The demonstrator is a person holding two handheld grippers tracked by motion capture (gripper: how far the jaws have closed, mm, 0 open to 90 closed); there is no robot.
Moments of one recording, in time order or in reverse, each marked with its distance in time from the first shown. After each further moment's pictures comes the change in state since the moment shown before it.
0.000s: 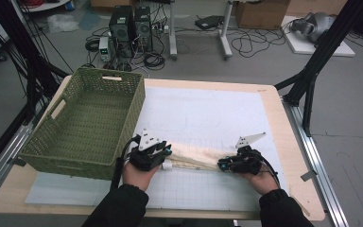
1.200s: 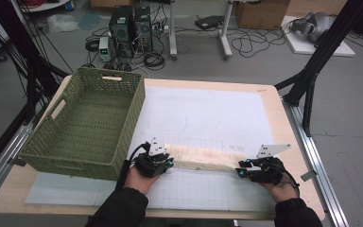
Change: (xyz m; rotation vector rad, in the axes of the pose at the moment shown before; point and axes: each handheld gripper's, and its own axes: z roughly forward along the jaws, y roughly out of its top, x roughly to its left) left arm -0.003 -0.035 0.022 0.198 -0.078 0.101; right arm 0.004 -0.040 -0.047 -0.045 -0.149 -0.061
